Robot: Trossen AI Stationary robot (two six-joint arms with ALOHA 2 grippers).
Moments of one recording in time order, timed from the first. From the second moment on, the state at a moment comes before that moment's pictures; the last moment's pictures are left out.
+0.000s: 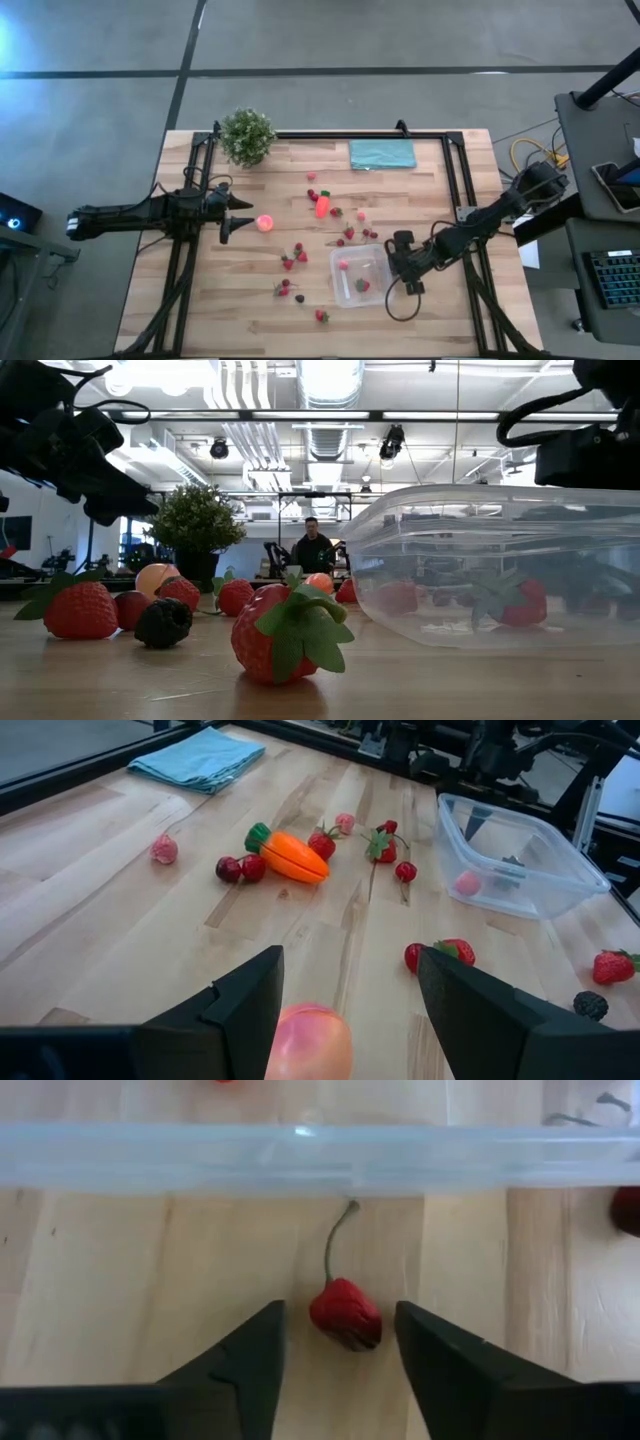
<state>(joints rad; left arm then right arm) 0.09 0.17 0.11 -0.31 -0.04 -0.25 0.53 1.43 0.54 -0.24 0.18 0.36</state>
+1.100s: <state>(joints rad) 0.09 0.17 0.11 -0.31 -0.04 -0.25 0.53 1.16 0.54 -0.52 0.29 0.62</state>
